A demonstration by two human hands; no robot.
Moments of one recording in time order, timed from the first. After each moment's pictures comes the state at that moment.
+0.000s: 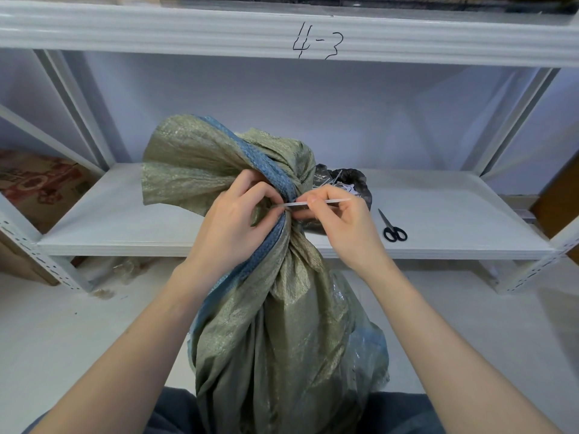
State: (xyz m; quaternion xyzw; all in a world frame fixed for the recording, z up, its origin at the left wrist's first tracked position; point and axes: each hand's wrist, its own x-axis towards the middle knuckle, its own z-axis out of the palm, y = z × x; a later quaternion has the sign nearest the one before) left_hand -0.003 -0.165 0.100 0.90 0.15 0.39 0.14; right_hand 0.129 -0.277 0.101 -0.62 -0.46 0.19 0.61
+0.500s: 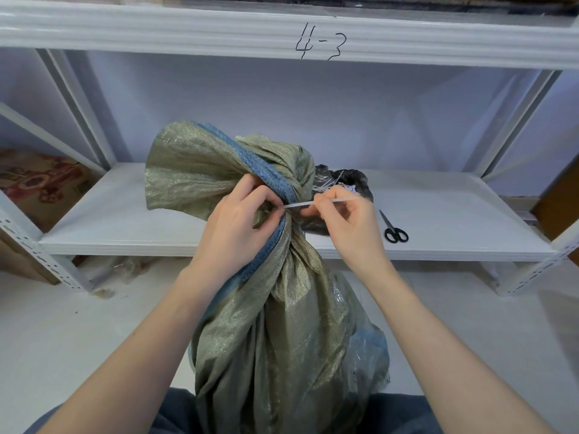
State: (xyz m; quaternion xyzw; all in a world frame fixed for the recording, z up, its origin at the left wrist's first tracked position) left_hand -0.003 -0.165 0.095 0.90 0.16 0.39 0.14; right_hand 0.129 -0.275 0.098 -0.62 -0.42 0.15 0.64
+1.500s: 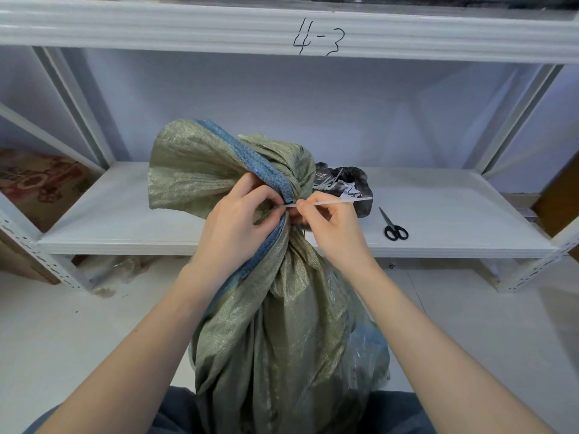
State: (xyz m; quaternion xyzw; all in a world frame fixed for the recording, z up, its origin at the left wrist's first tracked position) left_hand 0.001 -0.163 0.090 0.89 0.20 0.37 0.15; right_hand 0.129 -0.257 0.077 -0.64 -0.45 0.14 0.61
